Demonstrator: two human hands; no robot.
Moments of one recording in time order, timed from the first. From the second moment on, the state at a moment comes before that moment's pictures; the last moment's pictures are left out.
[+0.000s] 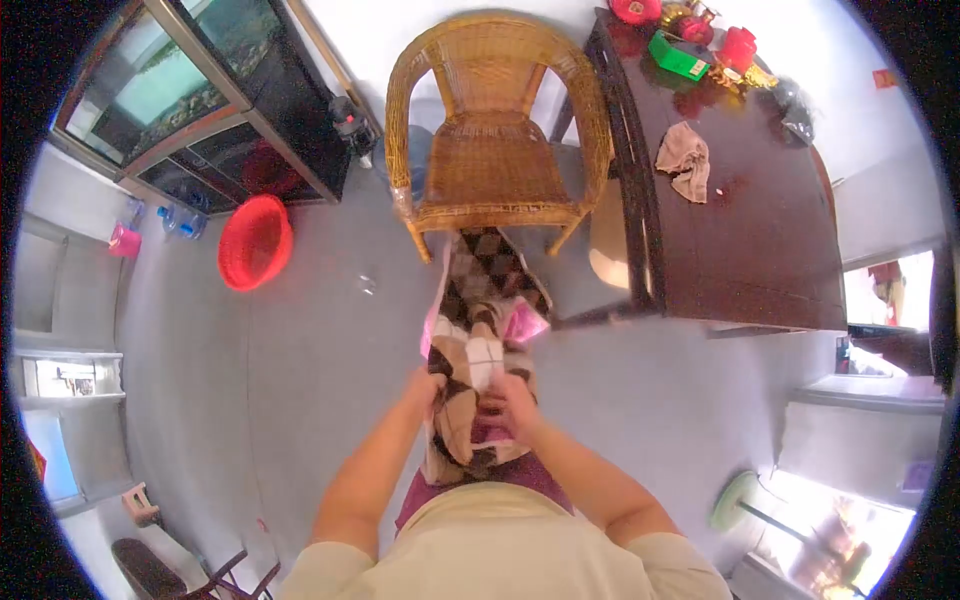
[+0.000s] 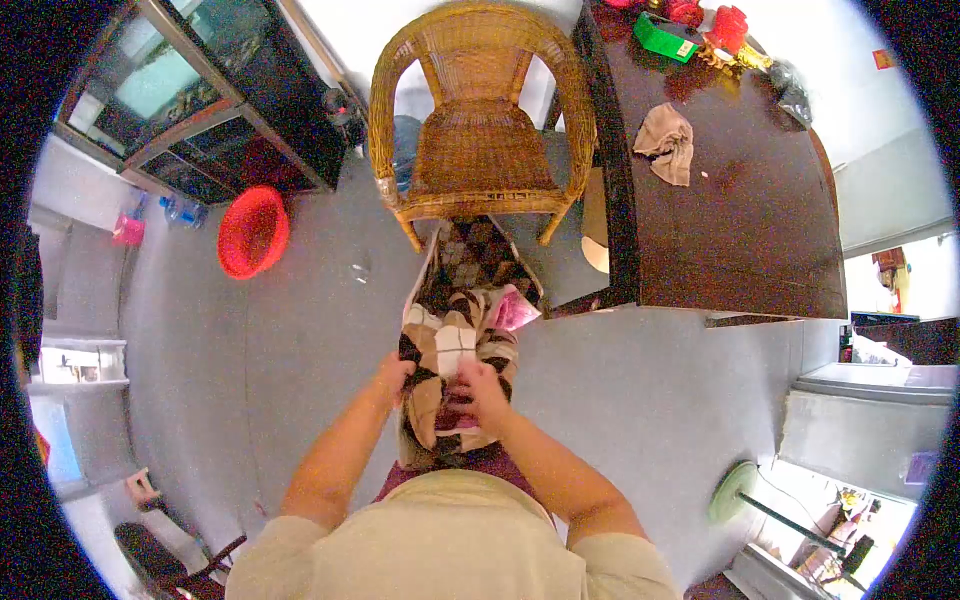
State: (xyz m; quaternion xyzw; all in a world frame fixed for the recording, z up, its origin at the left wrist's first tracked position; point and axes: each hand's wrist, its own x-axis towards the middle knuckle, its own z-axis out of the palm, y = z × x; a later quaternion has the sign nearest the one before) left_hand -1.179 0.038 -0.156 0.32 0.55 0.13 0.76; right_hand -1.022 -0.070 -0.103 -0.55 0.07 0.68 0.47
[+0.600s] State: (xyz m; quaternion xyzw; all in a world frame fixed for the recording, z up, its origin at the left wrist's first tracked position) left_hand -1.250 0.110 -0.007 0.12 0.33 0.38 0.85; right_hand -0.860 -0.041 -0.018 -0.41 -0.04 0.55 0.72
